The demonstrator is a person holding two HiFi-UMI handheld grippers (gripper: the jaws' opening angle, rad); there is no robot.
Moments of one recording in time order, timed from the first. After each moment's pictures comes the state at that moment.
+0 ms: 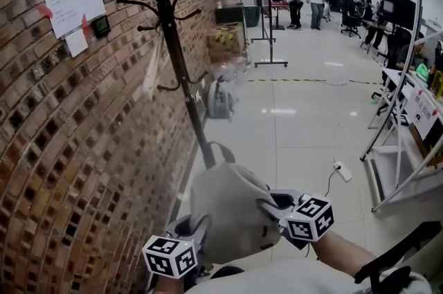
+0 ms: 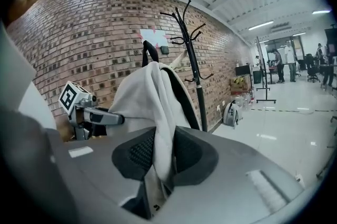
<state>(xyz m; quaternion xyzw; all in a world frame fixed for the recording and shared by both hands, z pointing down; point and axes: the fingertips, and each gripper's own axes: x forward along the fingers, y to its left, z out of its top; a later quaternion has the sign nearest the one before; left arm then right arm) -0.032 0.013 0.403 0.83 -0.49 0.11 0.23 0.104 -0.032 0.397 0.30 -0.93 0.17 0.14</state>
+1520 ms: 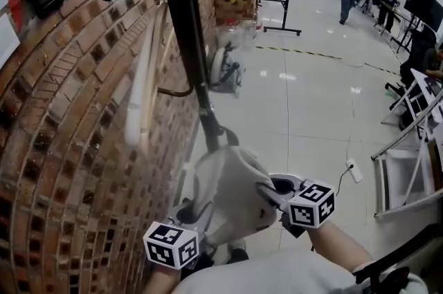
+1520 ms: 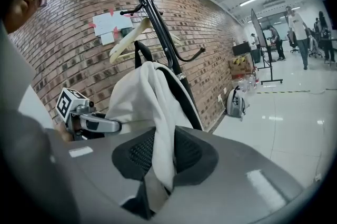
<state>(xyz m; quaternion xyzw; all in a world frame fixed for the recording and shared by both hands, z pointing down) -0.135 -0.253 0.471 0.83 -0.46 0.14 0.29 -0.015 -0.308 0.470 0.29 -0.91 0.26 0.16</state>
